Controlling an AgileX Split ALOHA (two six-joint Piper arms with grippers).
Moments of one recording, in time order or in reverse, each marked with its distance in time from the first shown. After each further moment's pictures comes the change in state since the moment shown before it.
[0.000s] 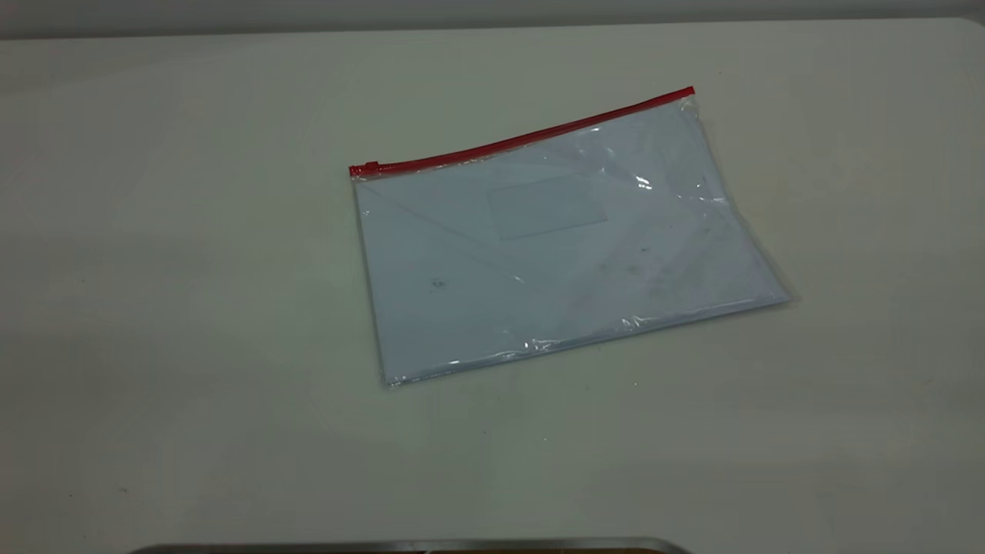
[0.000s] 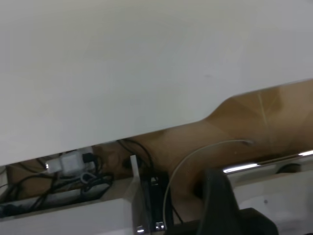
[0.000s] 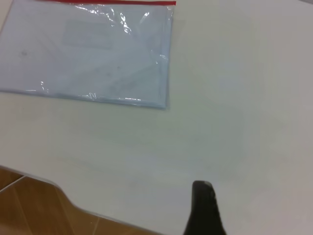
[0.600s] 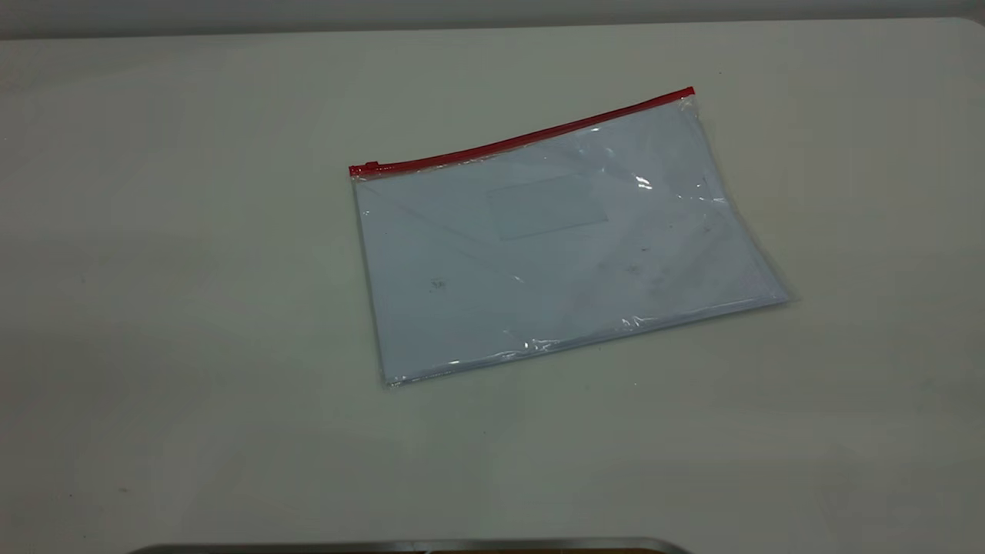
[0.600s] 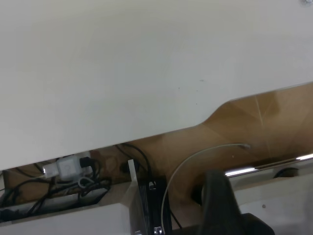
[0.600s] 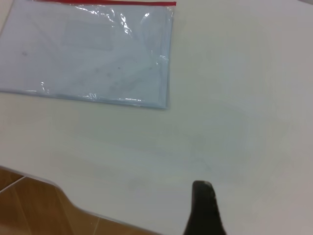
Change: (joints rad) left arm 0.000 0.000 0.002 0.000 -0.013 0.000; right arm 0.000 0.000 0.000 0.001 -0.001 0.000
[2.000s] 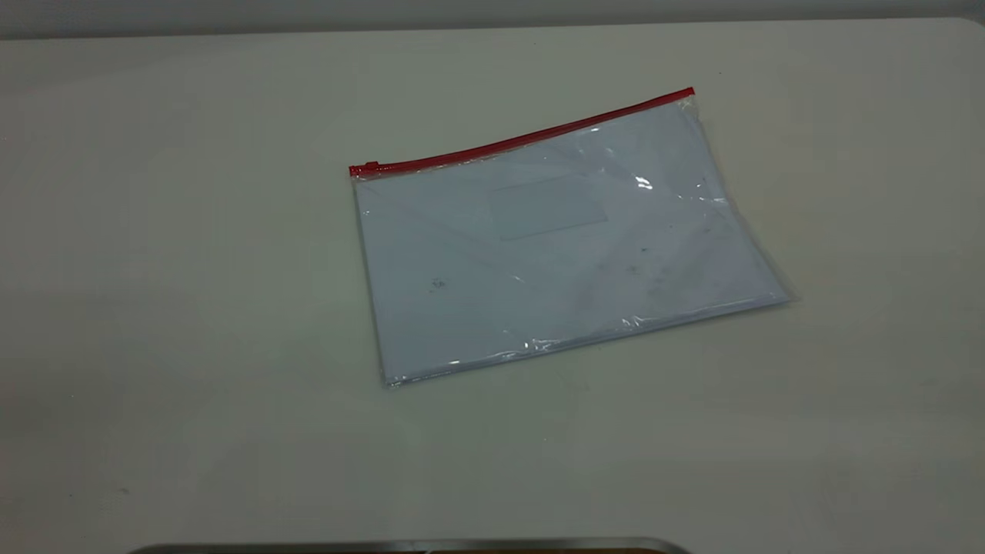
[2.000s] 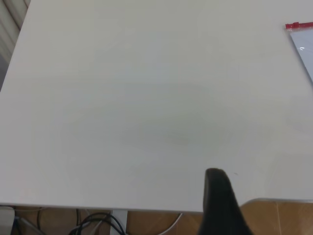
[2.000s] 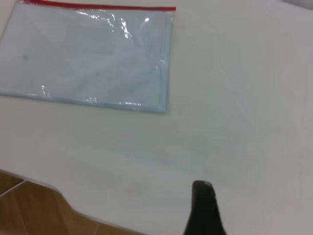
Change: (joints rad) left arm 0.258 -0.430 0.000 -0.007 0.019 0.003; right arm 0.012 -0.029 0.000 0.003 0.000 0.000
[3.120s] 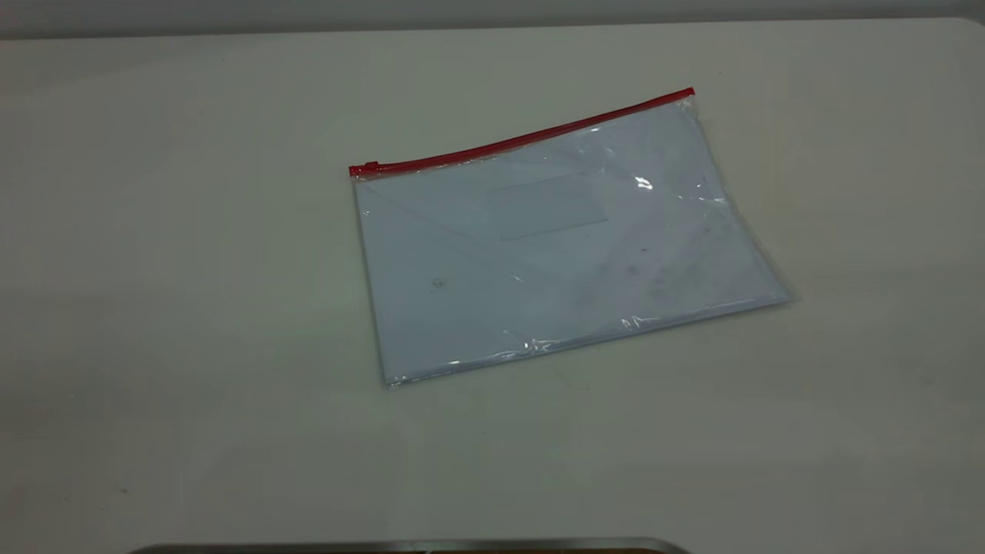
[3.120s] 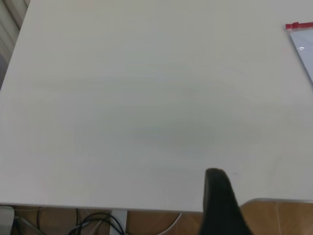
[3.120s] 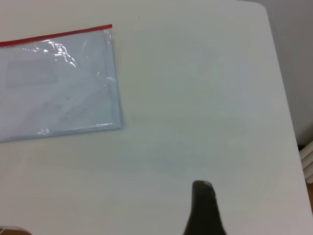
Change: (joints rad) left arm 0.000 0.000 0.000 0.000 0.000 -0.002; right arm 0.111 -0.042 0.003 -0.249 -0.023 0.348
